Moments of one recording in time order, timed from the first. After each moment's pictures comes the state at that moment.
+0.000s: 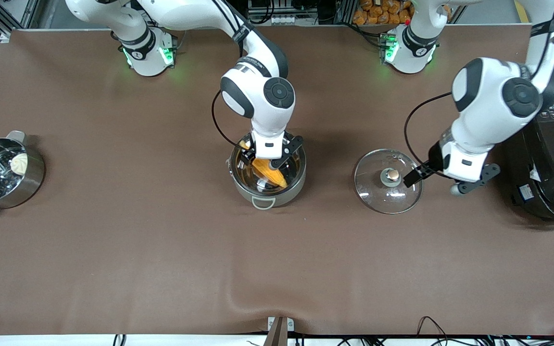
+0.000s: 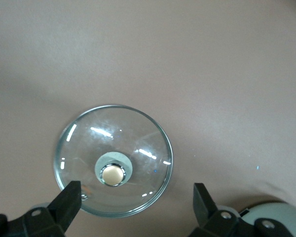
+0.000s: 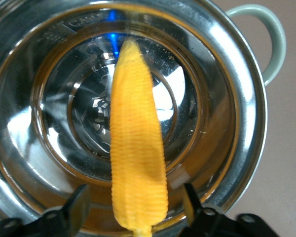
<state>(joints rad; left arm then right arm) -0.06 0.12 -0.16 -1.94 -0.08 2.17 -0.65 0.81 0.61 0.00 -1.46 -0.14 1.90 0.03</state>
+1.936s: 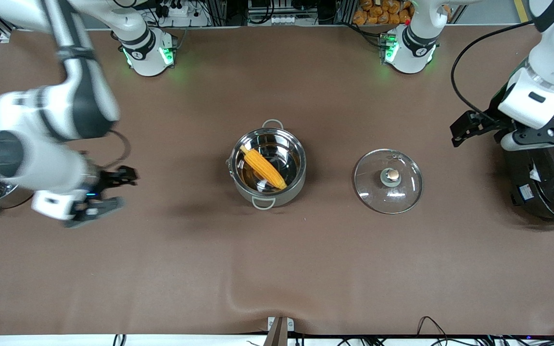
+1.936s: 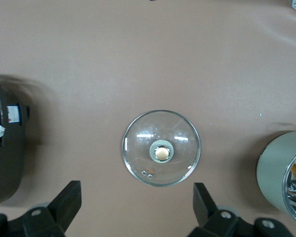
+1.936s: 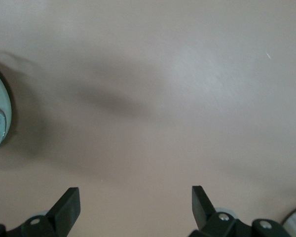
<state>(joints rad) -0.04 0.01 -0.16 -1.59 0.03 1.70 -0.29 0.13 0.37 -0.03 -1.44 0.03 1.67 -0.26</state>
